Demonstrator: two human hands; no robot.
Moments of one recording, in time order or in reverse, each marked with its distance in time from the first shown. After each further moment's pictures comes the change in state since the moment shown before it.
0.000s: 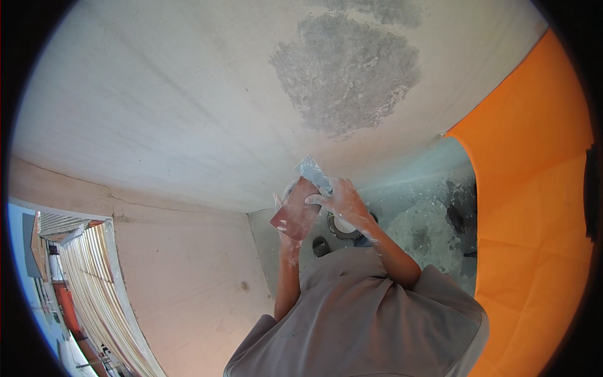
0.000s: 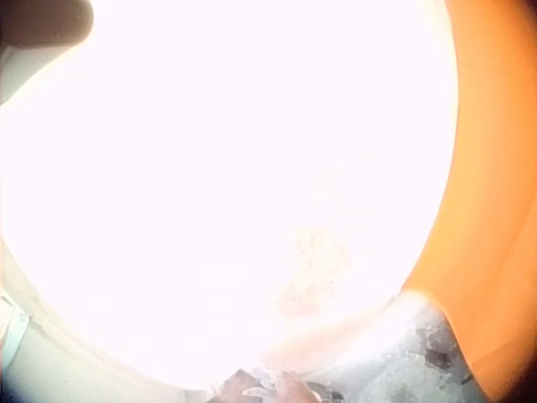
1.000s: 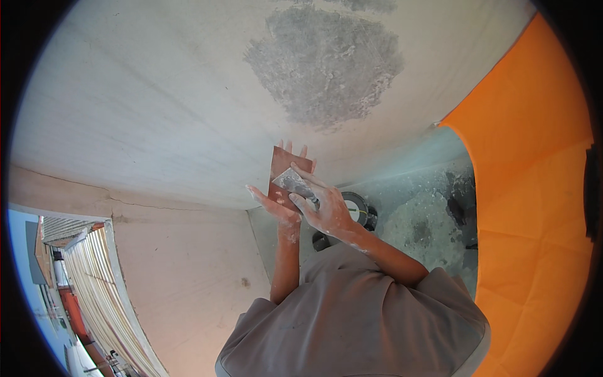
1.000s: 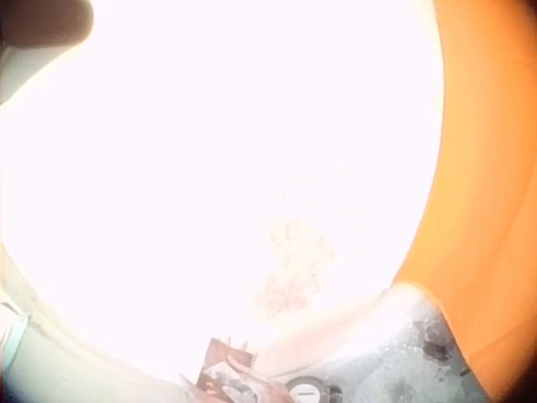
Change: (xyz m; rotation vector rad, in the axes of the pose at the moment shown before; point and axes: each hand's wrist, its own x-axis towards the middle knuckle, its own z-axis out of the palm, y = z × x) left_hand 0.027 0.002 0.099 0.137 -0.220 0.328; right_hand -0.036 -0.035 -0.005 0.207 0.120 -0.268
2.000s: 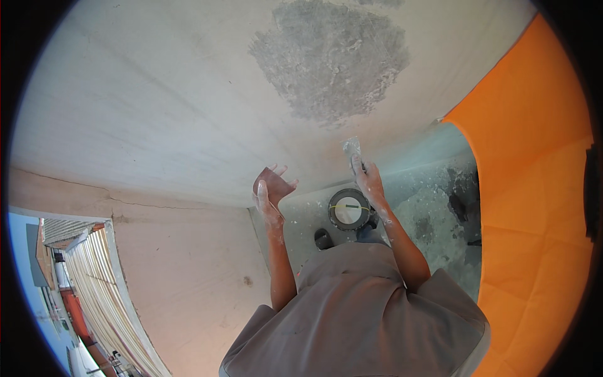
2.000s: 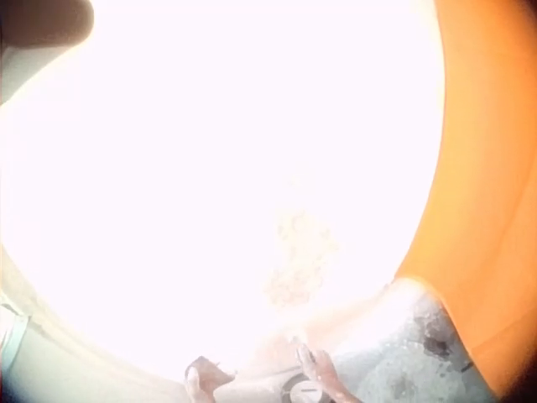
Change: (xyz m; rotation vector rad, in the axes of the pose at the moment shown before) left_hand -0.023 0.020 -0.091 0.599 0.324 0.078; right_hand -0.004 0.149 -0.027 0.160 0.247 0.453
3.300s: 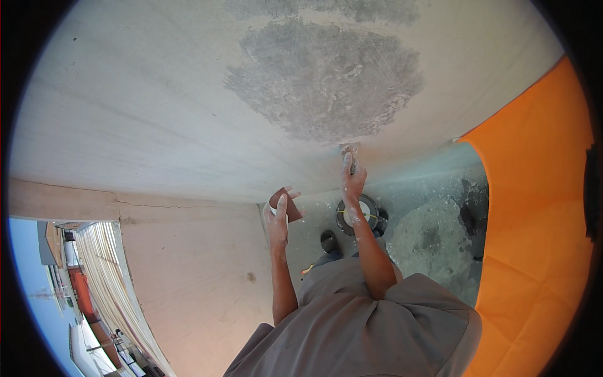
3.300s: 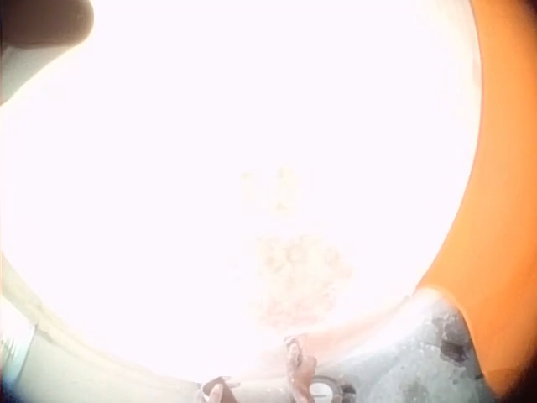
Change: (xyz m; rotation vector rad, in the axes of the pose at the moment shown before) left_hand 0.003 -0.010 0.029 0.282 0.043 -0.266; right_hand 0.075 0.032 0.072 0.219 0.429 -0.061
